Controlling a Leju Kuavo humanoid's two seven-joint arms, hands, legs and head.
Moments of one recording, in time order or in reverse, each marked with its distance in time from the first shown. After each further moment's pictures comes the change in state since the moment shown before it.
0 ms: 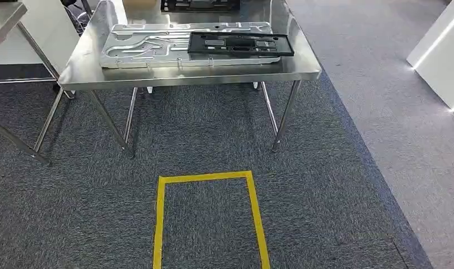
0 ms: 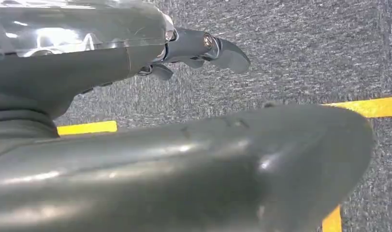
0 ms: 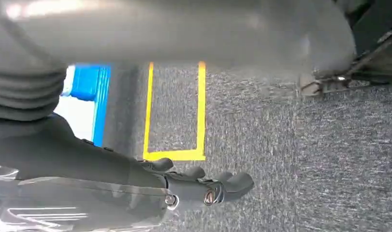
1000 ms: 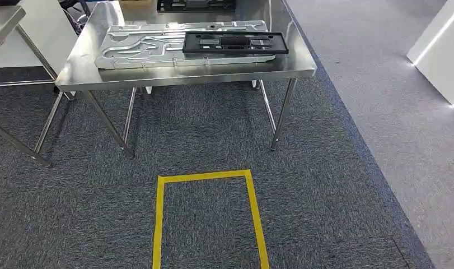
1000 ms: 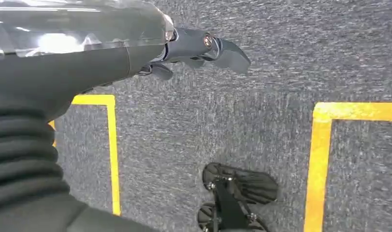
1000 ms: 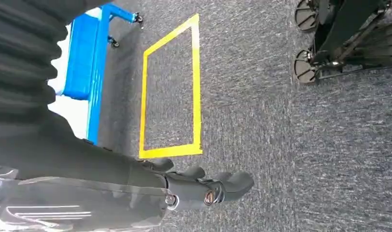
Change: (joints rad) left arm 0.019 0.005 -0.061 -0.001 0.205 -0.017 0.015; right arm 0.023 -0.014 0.152 -0.013 -0.193 -0.006 -0.012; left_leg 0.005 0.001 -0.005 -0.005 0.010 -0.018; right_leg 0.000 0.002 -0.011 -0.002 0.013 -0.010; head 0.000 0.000
